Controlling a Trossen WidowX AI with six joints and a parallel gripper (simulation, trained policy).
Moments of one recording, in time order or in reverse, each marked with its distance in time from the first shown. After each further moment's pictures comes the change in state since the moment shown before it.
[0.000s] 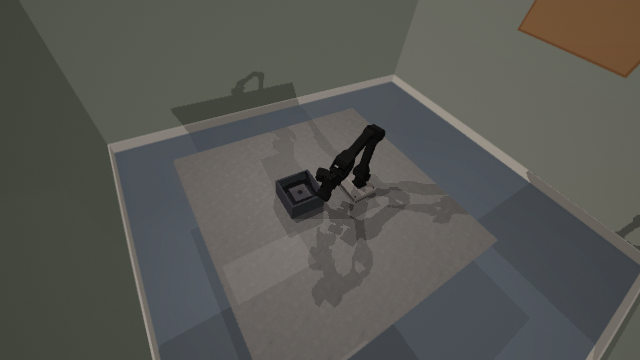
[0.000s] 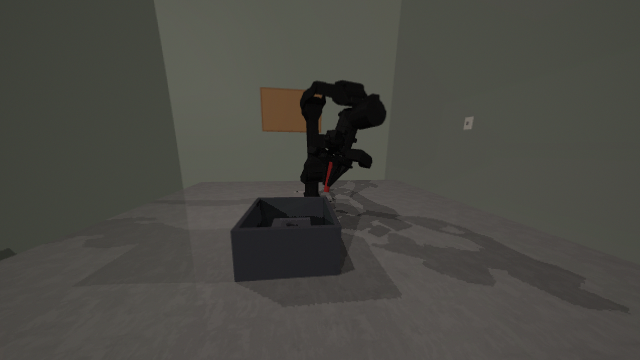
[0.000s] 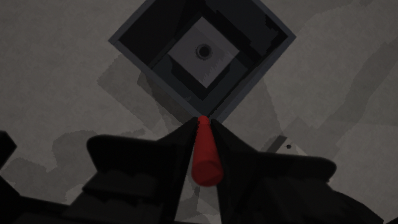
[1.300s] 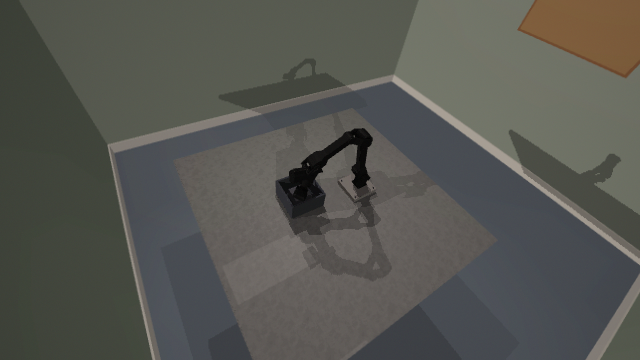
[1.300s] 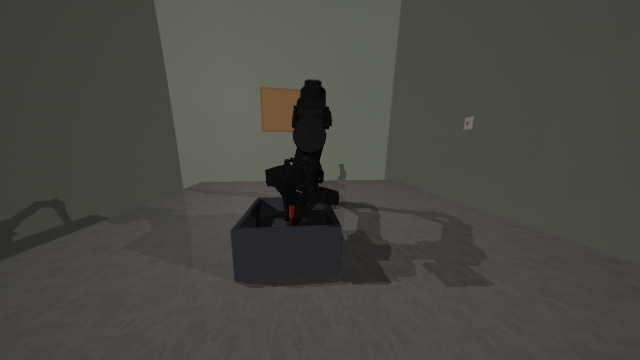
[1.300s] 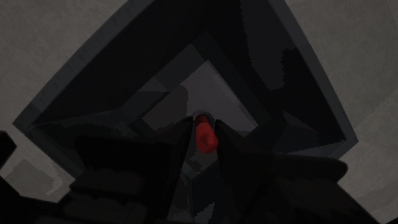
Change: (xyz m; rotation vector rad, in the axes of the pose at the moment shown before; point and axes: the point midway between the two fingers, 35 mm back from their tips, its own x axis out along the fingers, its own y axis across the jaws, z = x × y) arm 0.109 0.007 0.083 -0.138 0.106 0.015
